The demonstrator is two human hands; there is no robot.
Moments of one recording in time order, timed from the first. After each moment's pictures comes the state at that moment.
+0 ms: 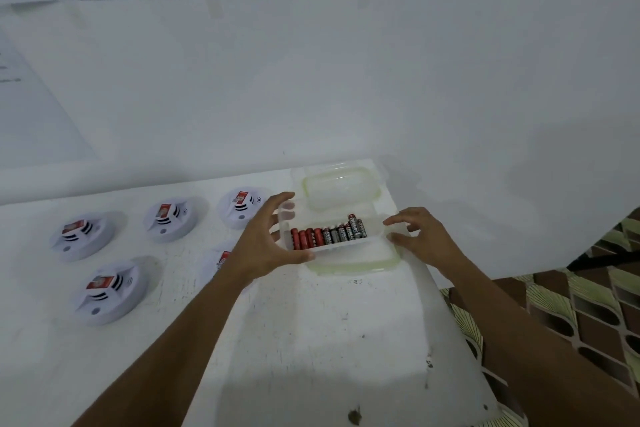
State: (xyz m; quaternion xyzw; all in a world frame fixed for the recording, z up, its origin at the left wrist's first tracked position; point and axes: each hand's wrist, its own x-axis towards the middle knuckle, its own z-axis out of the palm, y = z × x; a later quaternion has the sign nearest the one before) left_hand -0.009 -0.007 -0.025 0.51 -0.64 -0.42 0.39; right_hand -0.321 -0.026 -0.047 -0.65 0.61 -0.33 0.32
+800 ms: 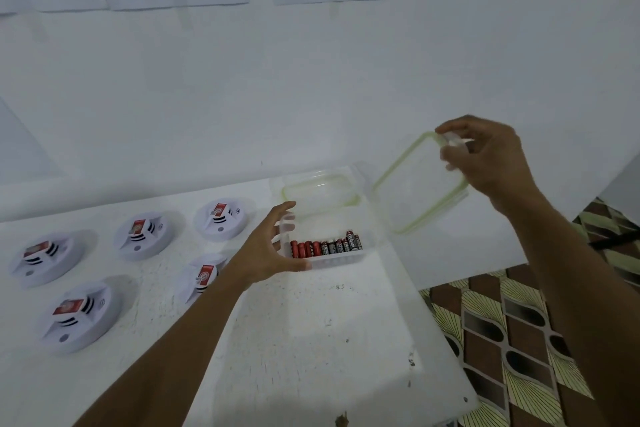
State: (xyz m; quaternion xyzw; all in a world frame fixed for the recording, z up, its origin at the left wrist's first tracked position) left_hand -0.032 -0.024 -0.028 0.48 -0.67 -0.46 0.32; right_hand -0.375 -0.012 0.105 -0.60 0.59 -0.51 0.17
